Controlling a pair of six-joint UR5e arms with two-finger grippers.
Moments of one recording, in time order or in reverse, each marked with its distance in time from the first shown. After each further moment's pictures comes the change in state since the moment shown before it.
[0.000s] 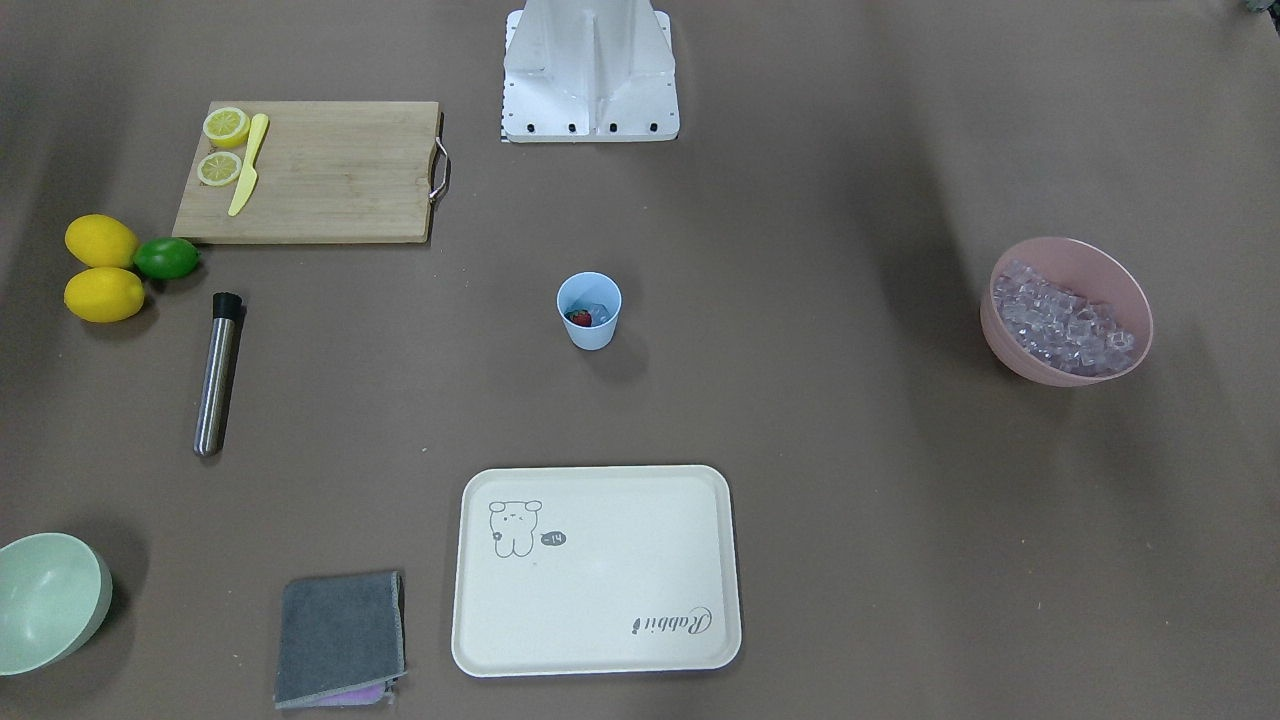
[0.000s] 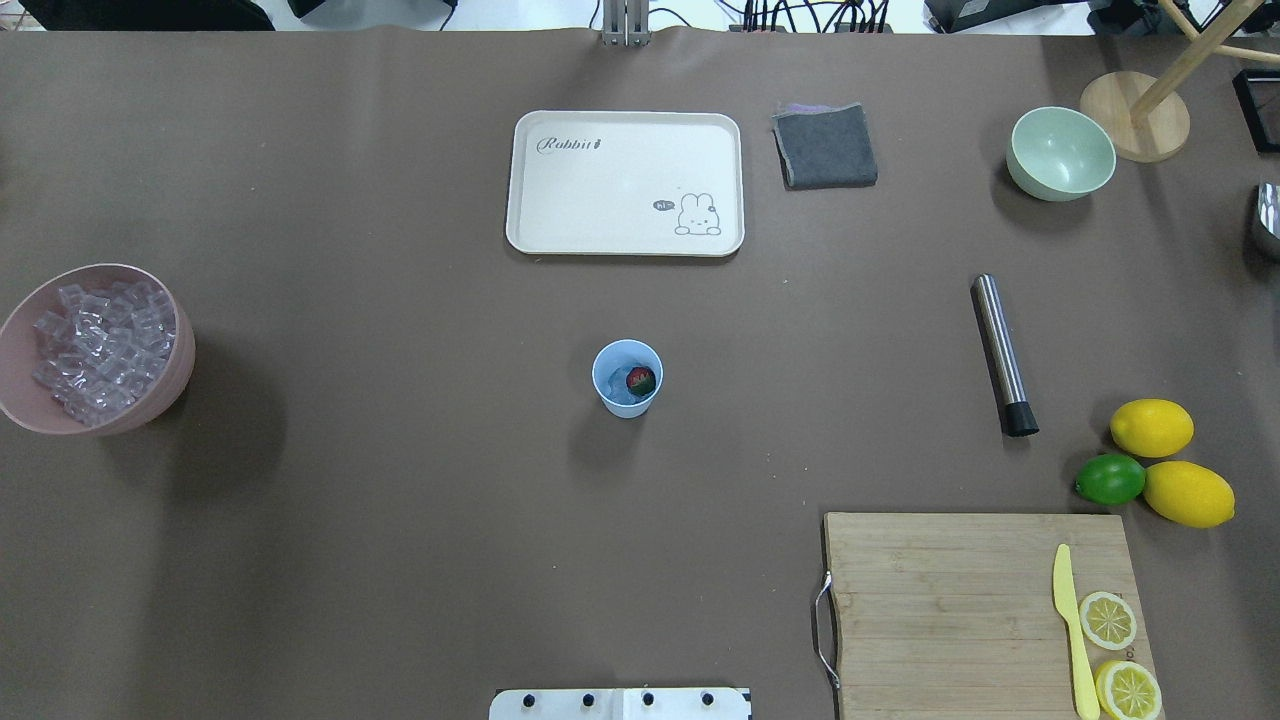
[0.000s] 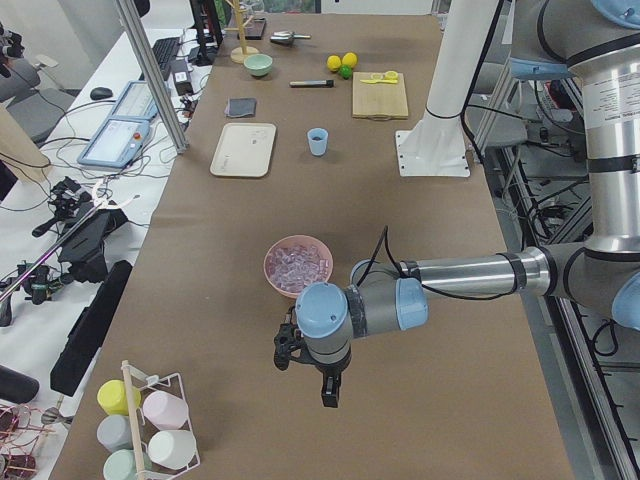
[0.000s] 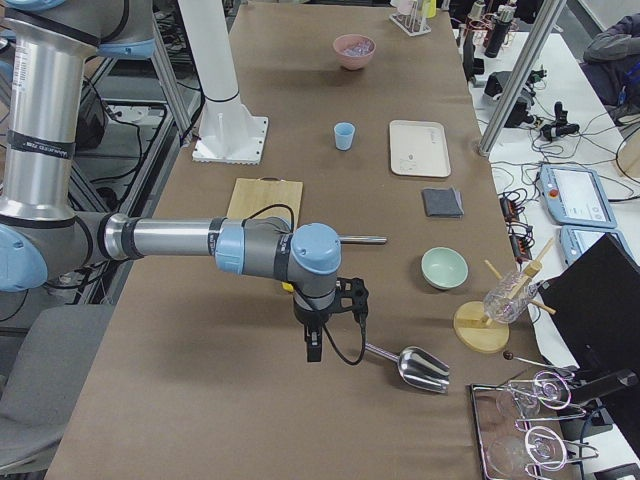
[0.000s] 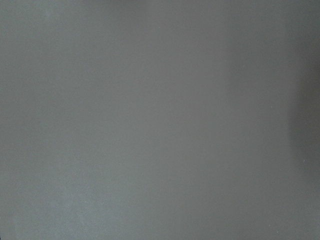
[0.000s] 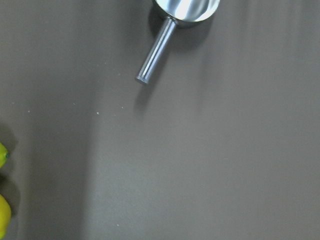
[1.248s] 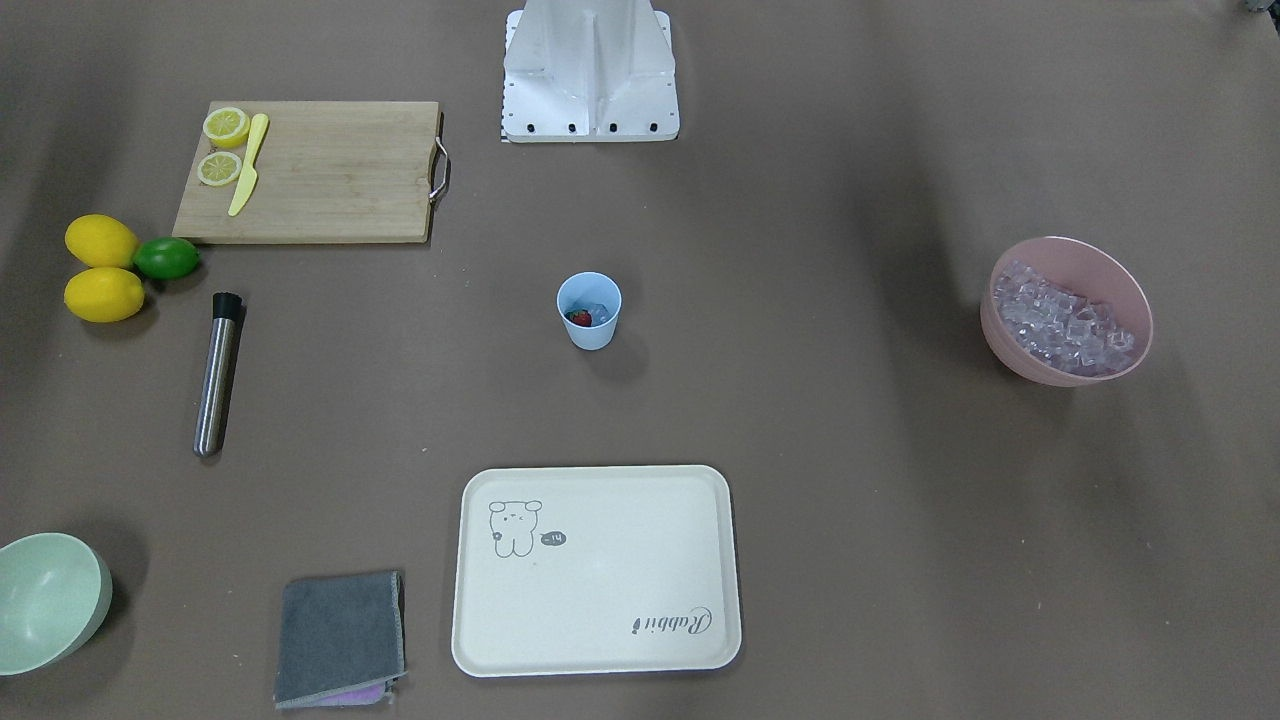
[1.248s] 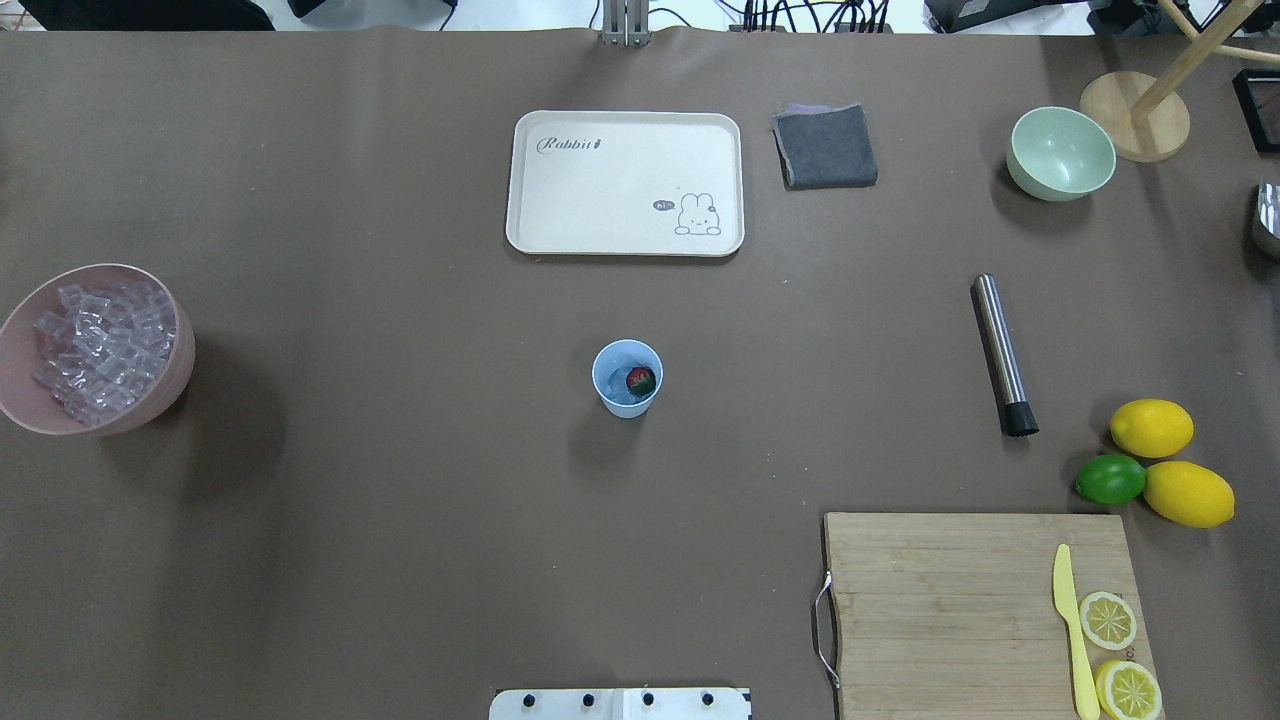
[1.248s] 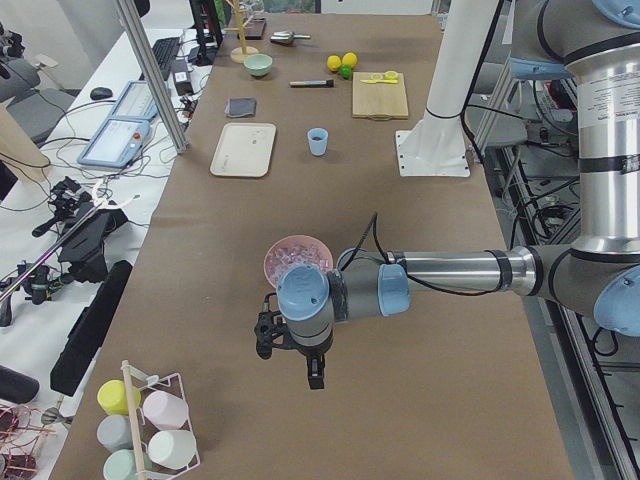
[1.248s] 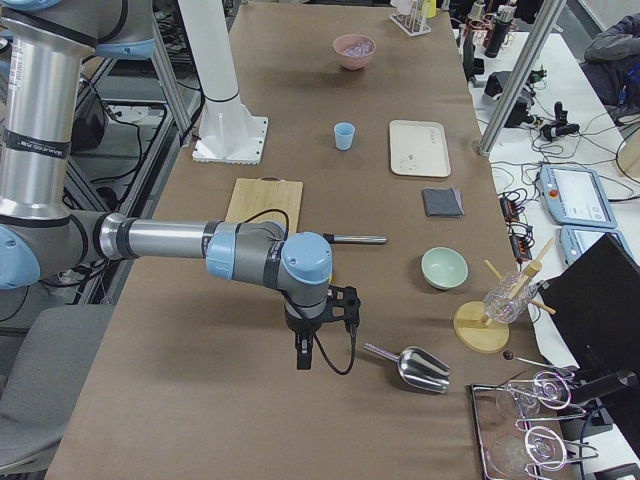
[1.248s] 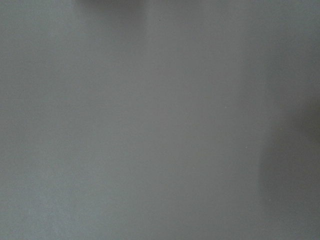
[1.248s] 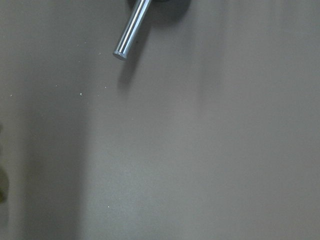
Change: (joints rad) left arm 0.000 -0.065 -0.008 0.026 -0.051 -0.179; right arm 0.014 -0.019 -0.006 -0.002 0.027 -0.005
